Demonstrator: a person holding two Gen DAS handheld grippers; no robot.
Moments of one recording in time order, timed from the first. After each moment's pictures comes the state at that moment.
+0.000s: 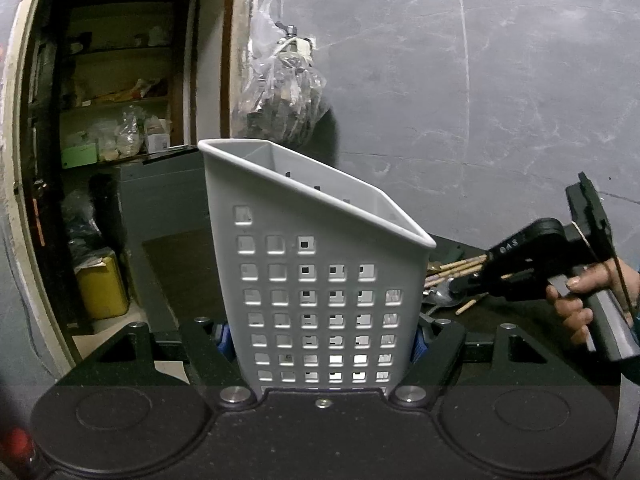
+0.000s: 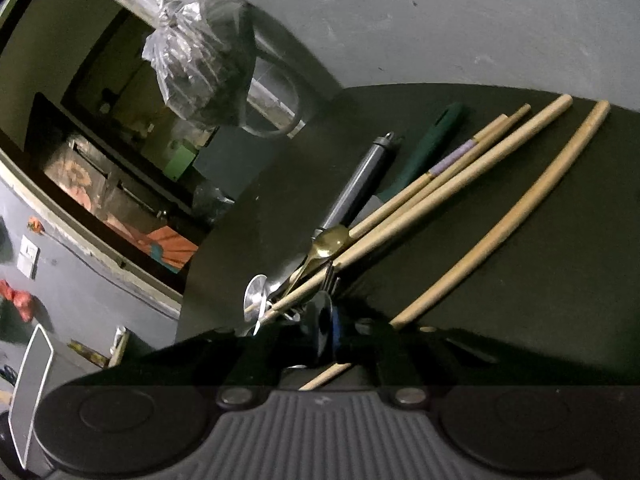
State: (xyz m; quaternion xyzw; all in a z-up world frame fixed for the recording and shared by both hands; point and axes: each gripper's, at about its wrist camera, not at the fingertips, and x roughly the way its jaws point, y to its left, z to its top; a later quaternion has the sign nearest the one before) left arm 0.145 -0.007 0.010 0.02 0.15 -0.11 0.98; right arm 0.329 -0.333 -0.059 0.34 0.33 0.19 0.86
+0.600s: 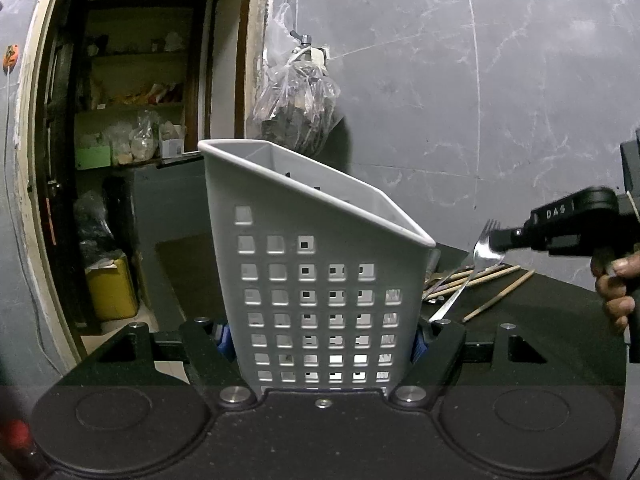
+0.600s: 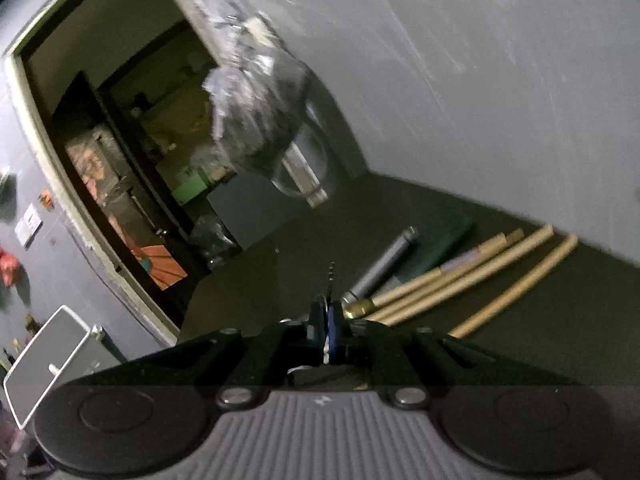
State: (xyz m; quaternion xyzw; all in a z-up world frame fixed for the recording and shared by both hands) left arm 0.134 -0.006 0.004 0.02 0.14 -0.09 0.99; right arm 0.266 -0.321 0.003 0.22 0.21 0.17 0.94
